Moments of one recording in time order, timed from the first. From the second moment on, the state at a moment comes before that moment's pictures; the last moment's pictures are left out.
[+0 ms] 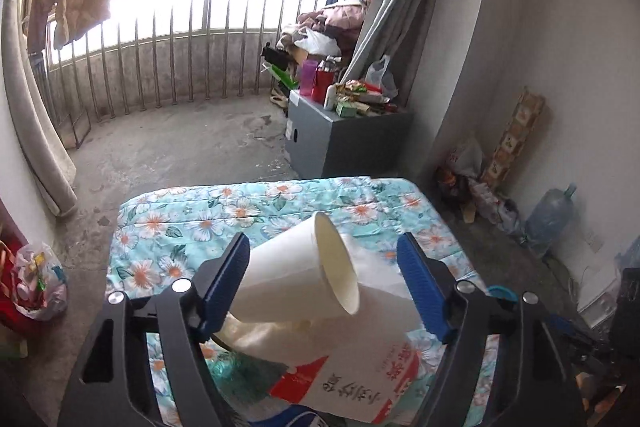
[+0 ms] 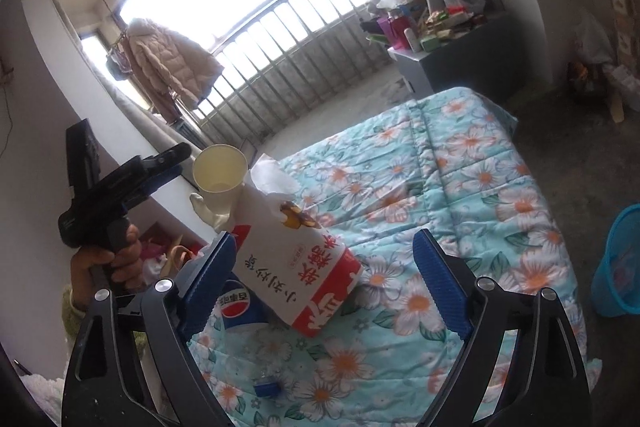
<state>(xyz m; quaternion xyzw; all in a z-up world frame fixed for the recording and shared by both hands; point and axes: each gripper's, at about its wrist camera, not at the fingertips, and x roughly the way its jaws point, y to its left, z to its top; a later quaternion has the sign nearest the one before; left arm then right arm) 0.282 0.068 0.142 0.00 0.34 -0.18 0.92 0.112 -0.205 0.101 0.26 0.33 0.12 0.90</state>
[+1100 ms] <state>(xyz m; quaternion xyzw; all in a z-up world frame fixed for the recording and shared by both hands) 0.187 0.166 0.162 -0.06 0.22 -0.08 0.97 0.160 -0.142 0.128 0.24 0.33 0.22 0.89</state>
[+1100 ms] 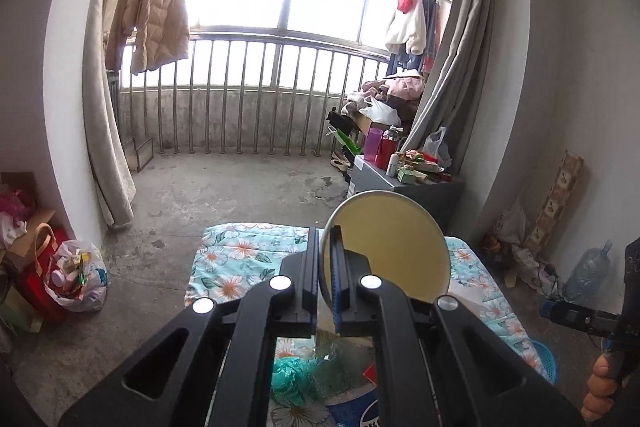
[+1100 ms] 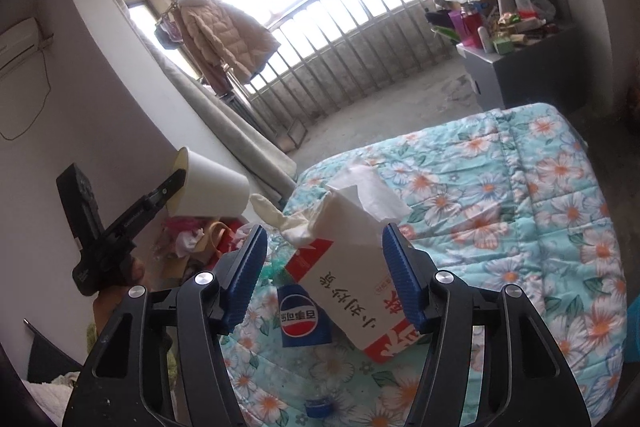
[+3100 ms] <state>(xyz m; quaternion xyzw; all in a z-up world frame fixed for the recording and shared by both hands) 0.111 0.129 0.114 -0.11 0.26 -0.18 0.94 0.094 -0.243 0.173 0.28 0.21 0.14 0.93</state>
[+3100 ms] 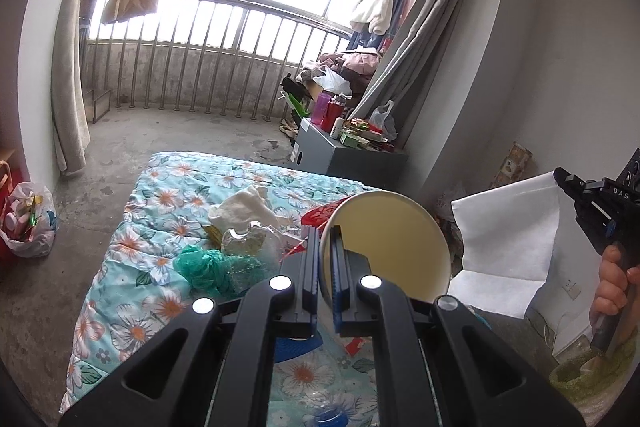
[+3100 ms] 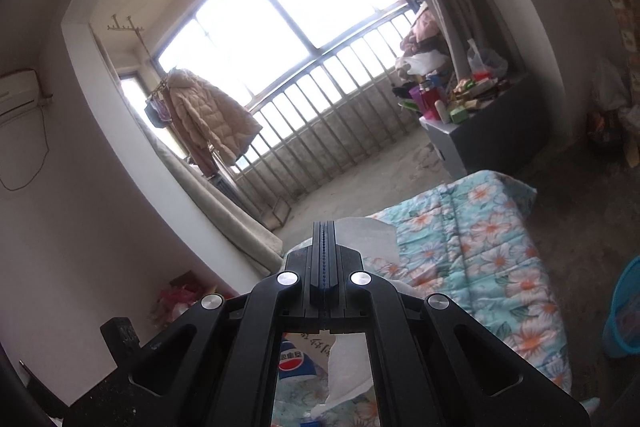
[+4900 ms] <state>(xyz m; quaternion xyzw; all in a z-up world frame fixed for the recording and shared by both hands) 0.195 -0.508 -0.103 0.17 0.50 -0.48 0.70 -0.004 -0.579 -0.062 0.49 0.26 -0.22 0.80</state>
